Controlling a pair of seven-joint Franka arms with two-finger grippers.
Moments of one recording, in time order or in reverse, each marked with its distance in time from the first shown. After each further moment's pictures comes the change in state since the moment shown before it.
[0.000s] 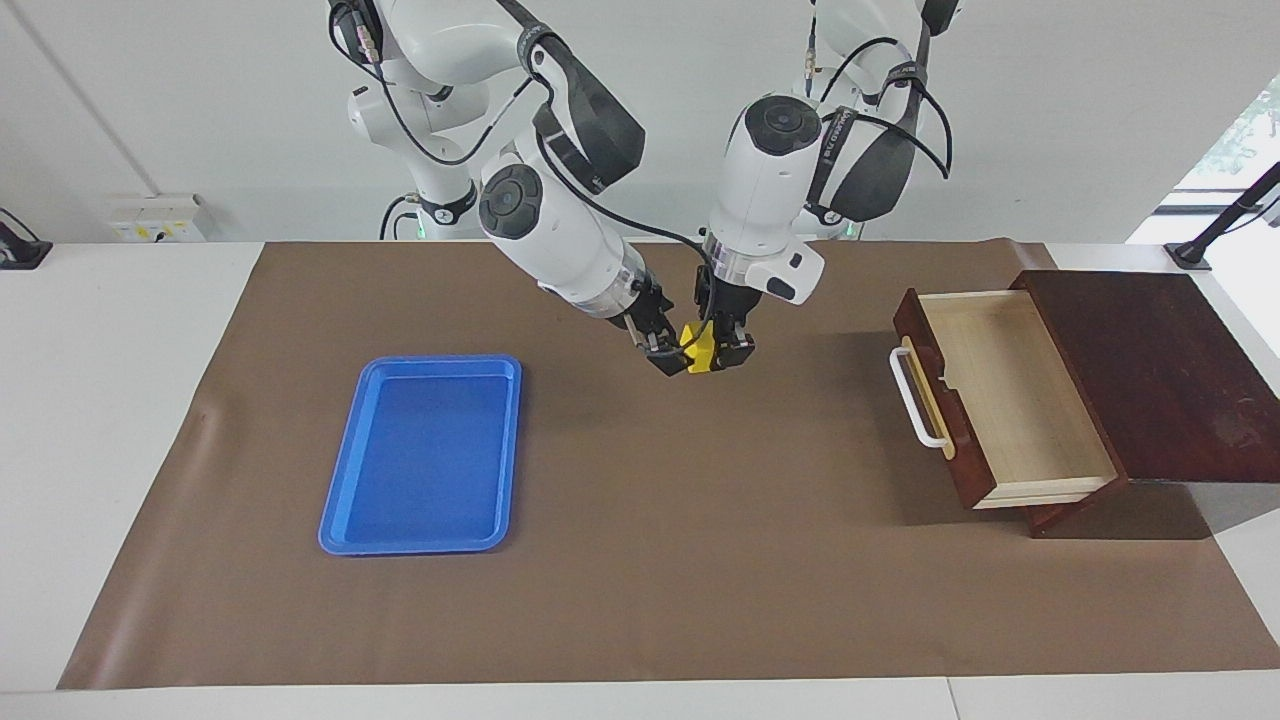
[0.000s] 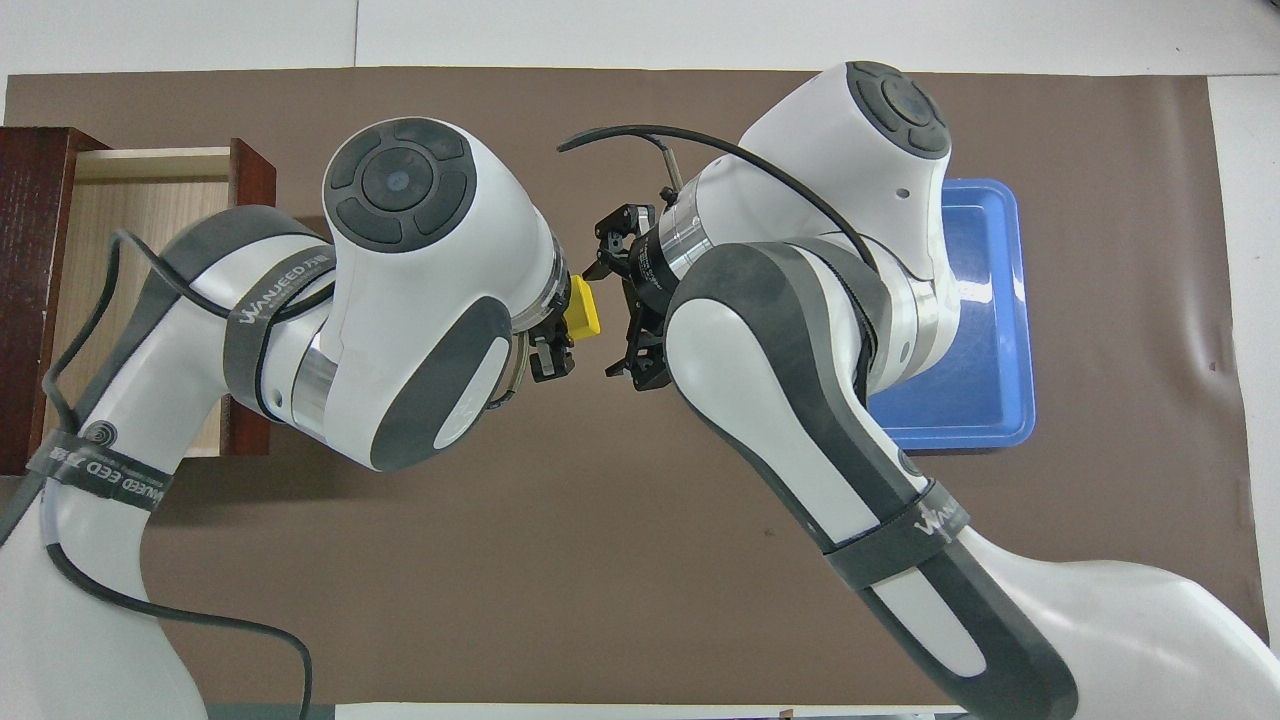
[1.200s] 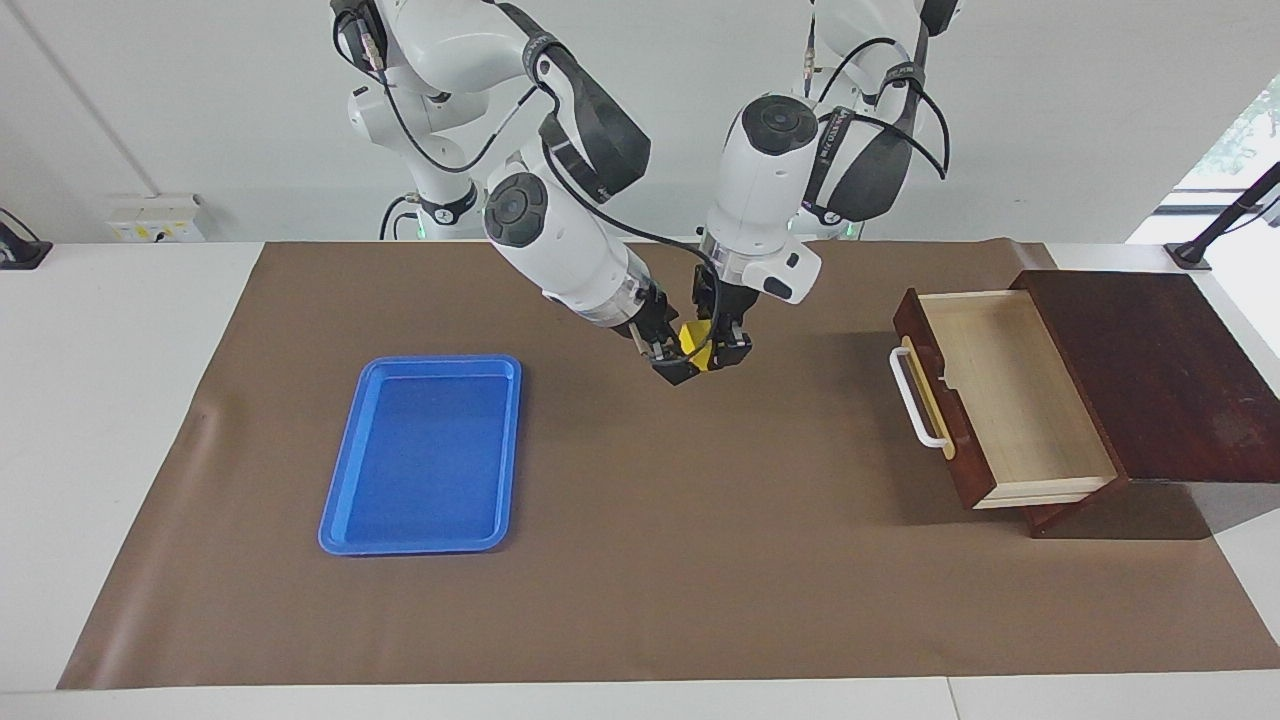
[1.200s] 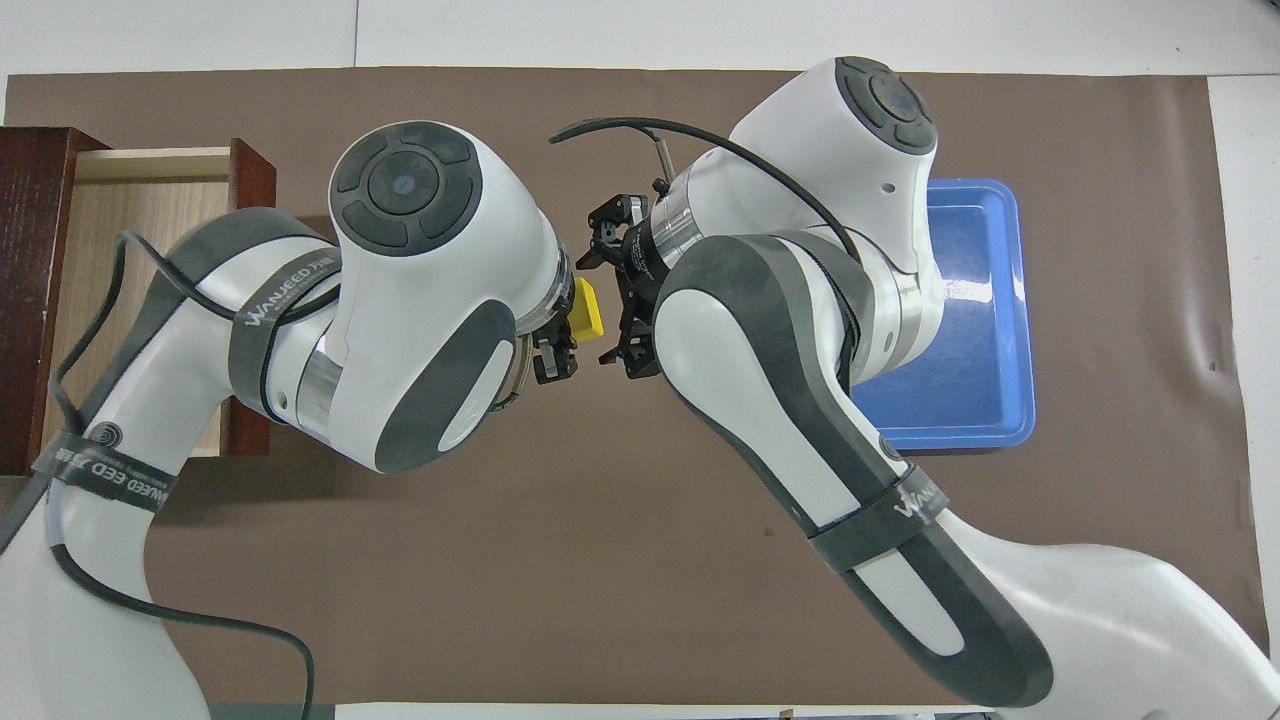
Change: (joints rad) left arm -0.001 0.000 -0.005 -0.001 0.000 0.003 0.000; right arm 0.010 0.040 -0.008 0.039 -0.001 0.021 -0.008
